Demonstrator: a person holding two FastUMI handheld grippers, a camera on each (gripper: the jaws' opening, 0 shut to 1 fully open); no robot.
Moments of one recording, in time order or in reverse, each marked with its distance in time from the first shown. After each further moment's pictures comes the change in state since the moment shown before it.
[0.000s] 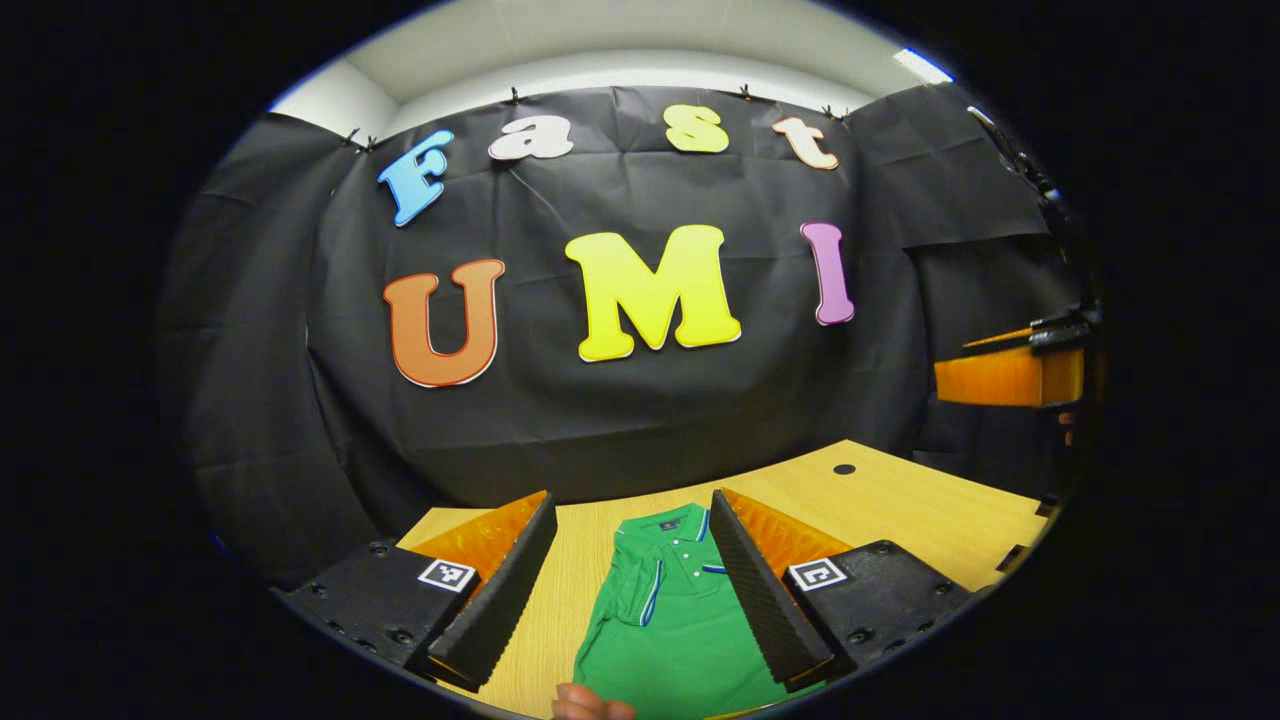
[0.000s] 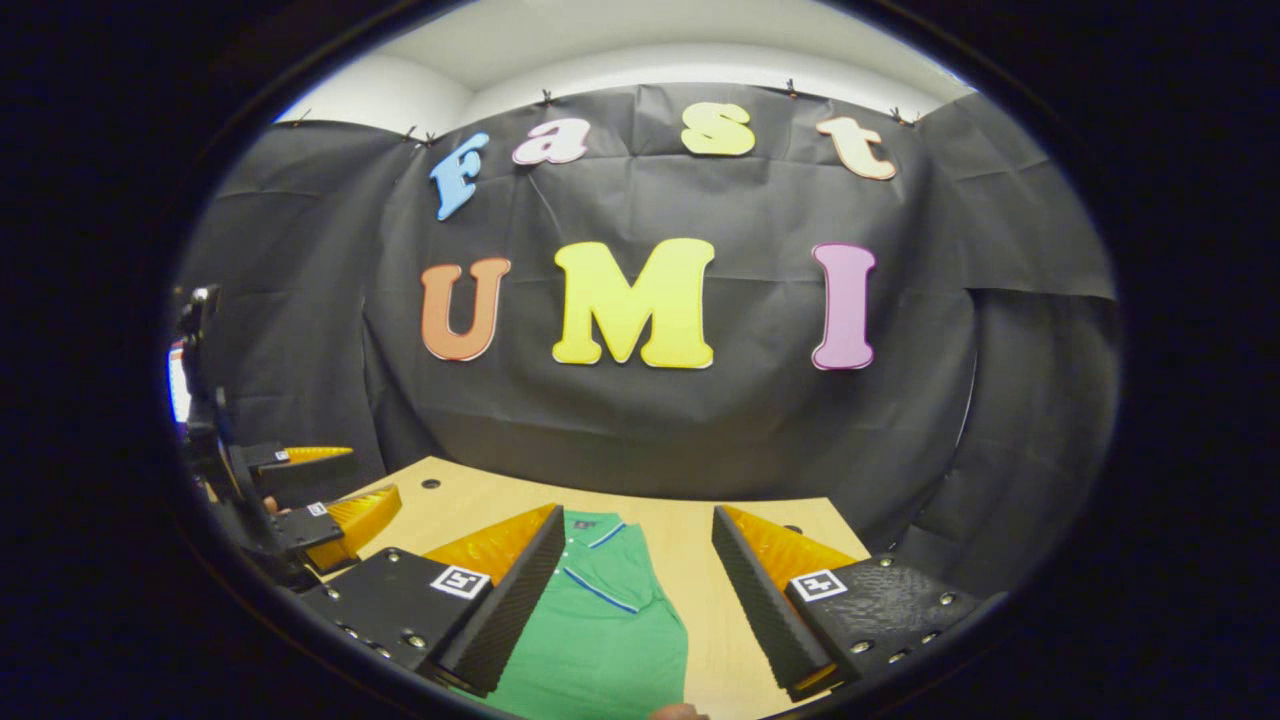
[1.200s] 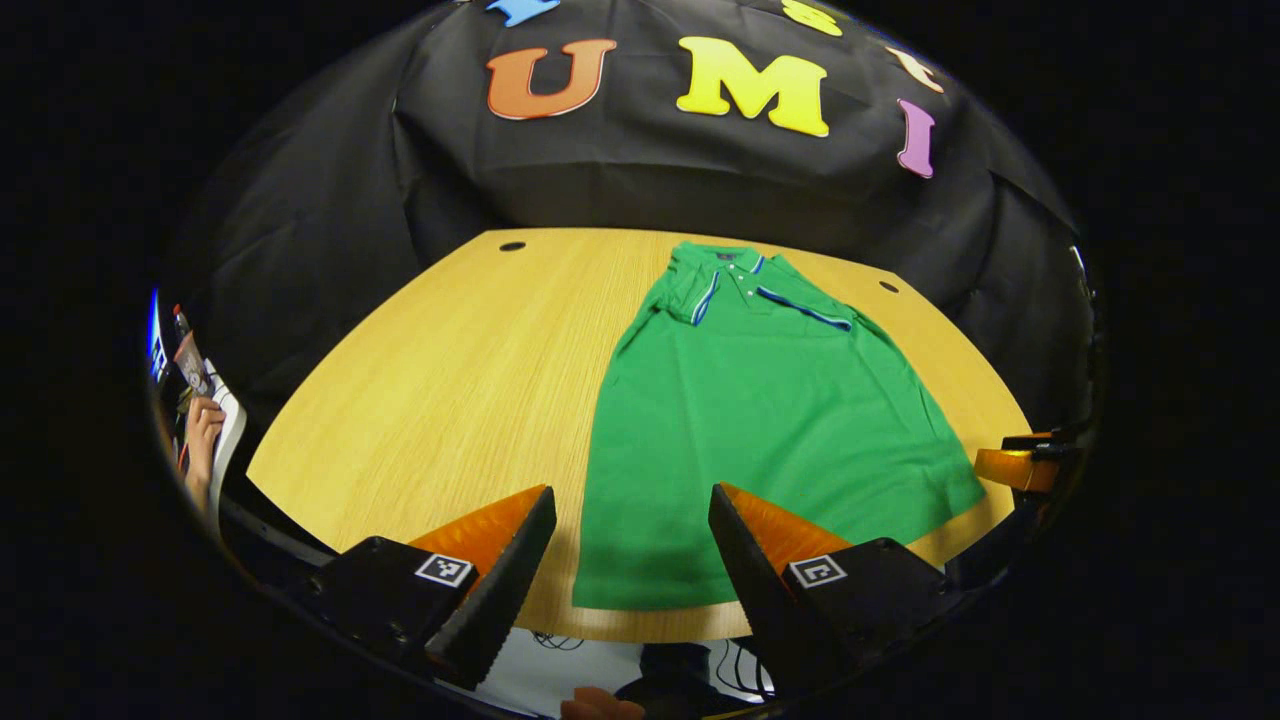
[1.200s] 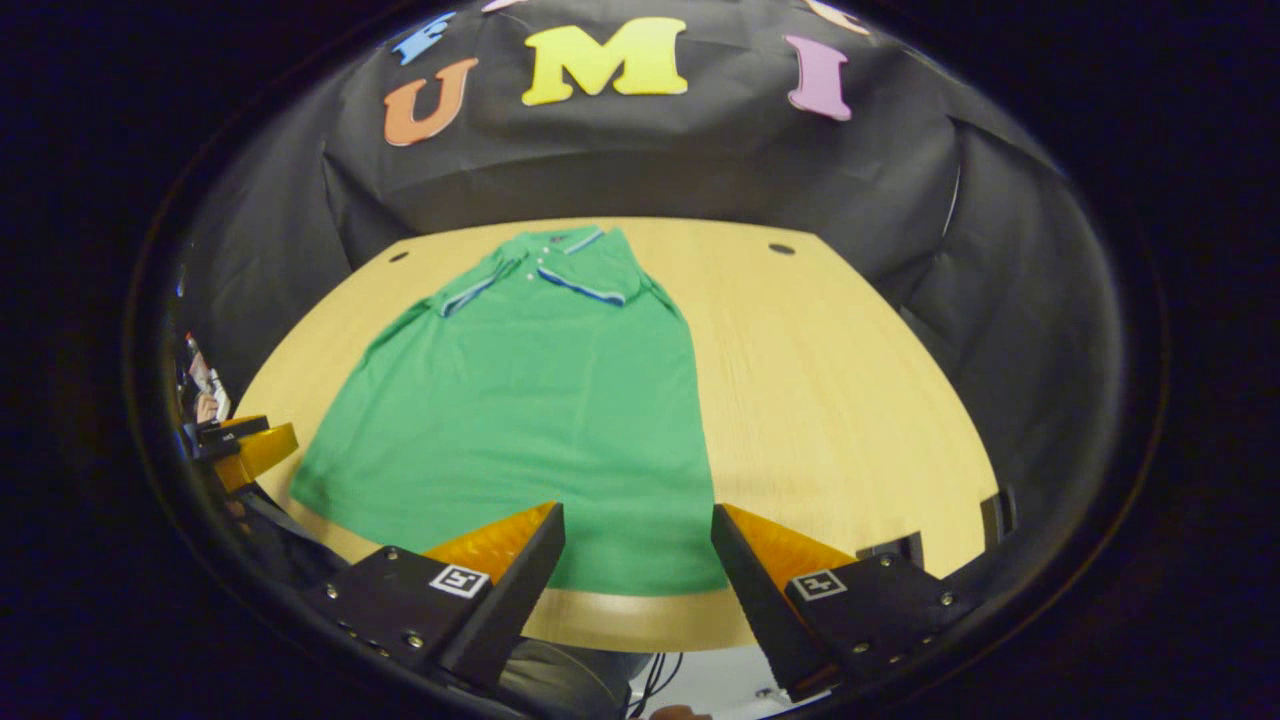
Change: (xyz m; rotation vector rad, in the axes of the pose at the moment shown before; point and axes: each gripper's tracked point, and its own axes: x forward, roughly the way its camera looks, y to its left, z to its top) left arm -0.147 0.005 -0.283 -0.264 0.691 0.111; right arm -0.089 -0.012 -0.319 0.079 0.722 -0.106
